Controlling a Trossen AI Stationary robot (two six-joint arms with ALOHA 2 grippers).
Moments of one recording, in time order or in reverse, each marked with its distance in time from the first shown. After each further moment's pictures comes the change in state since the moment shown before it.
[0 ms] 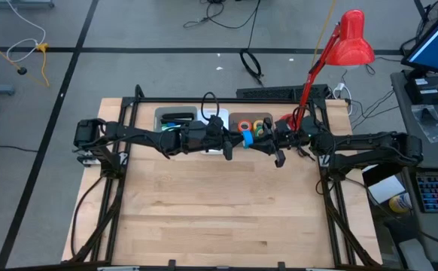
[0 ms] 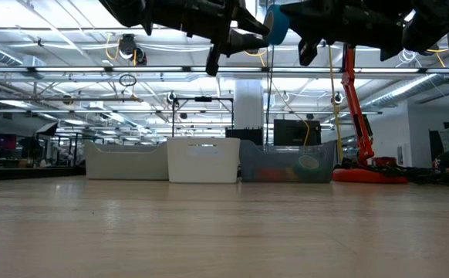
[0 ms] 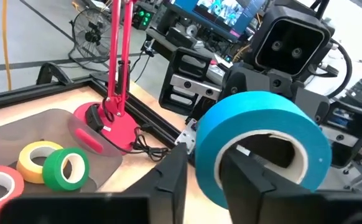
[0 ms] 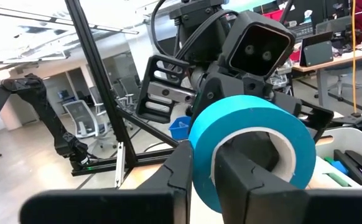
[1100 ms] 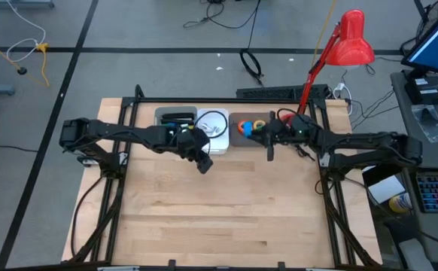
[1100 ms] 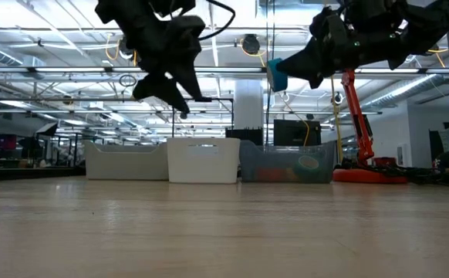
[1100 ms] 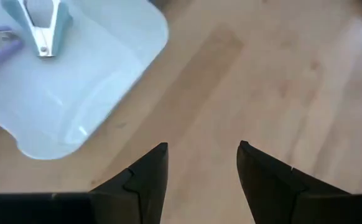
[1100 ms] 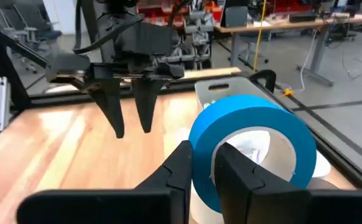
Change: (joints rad) left arm 0.003 -0.149 -0.017 -0.949 0.171 -0.041; right arm -0.080 0.006 0.001 -0.286 0.213 -0.301
